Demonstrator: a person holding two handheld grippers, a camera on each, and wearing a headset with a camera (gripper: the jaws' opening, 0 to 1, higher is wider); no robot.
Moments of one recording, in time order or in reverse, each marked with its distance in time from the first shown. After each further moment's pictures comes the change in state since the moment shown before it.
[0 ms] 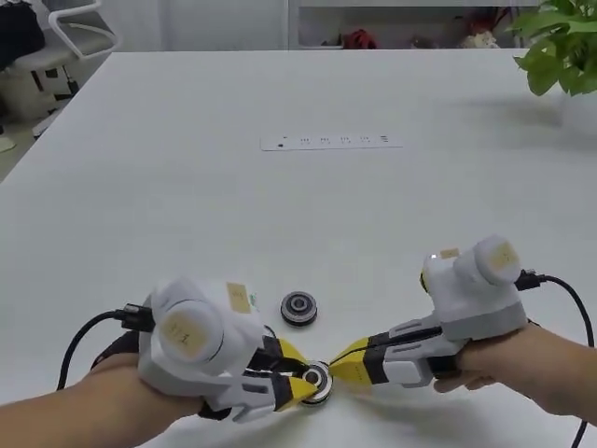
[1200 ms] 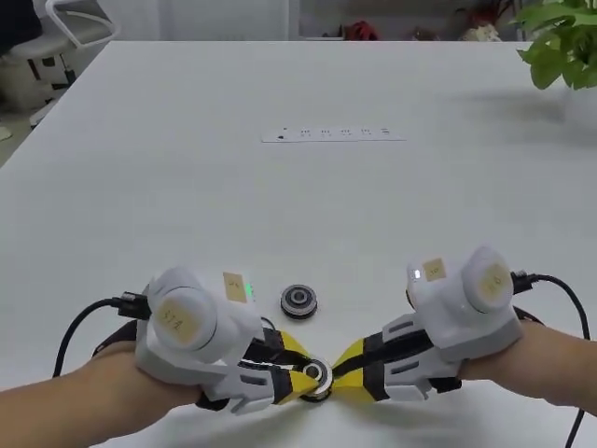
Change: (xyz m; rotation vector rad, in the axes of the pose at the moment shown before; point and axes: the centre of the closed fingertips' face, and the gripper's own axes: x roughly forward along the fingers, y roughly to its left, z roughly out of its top) left arm 0.004 0.001 0.003 -0.013 -0.032 -0.041; right arm 0.006 0.005 -0.021 -0.334 0.154 -0.006
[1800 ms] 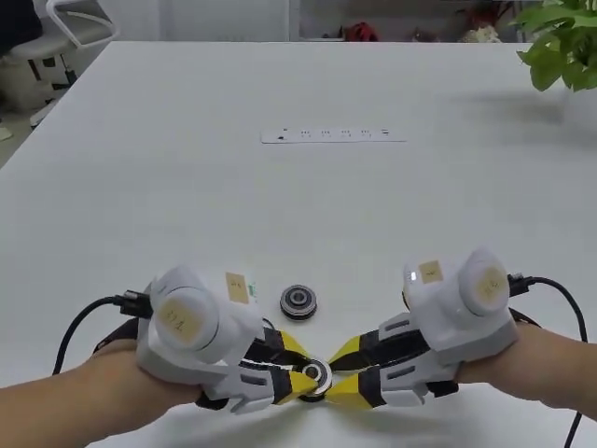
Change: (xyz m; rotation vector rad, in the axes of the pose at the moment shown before) left arm -0.003 -0.001 0.000 0.015 0.010 -0.007; right arm 0.003 0.001 0.003 -0.010 -0.007 -0.003
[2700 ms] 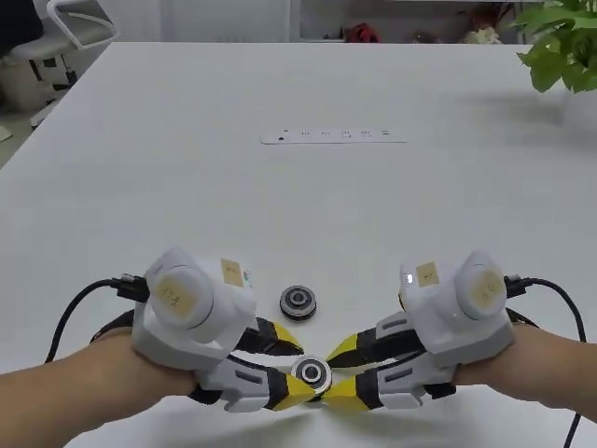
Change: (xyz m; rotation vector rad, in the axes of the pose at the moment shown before) left arm -0.005 -0.002 -0.002 -0.056 0.012 -0.034; right arm 0.001 -0.001 0.001 -0.036 0.004 -0.009
